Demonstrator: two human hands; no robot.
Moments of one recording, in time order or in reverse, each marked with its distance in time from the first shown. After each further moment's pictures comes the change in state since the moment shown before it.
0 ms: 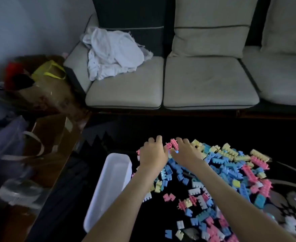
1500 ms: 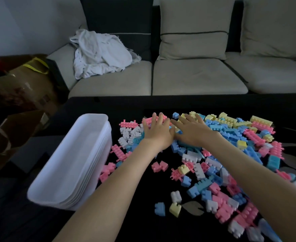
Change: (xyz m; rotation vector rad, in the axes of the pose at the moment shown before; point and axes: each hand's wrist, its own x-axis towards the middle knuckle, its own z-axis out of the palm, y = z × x) left_hand 0.011 0.009 0.140 0.106 -0.051 0.211; right_hand -0.004 0.081 0.066 -0.492 0.101 -0.222
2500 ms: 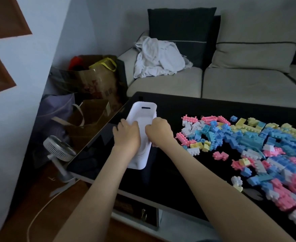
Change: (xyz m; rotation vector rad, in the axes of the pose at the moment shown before) left_hand -0.212 -0.193 -0.064 0.118 0.238 -0.550; right_hand -0.039 -0.301 -0.055 0.907 0.091 -0.005
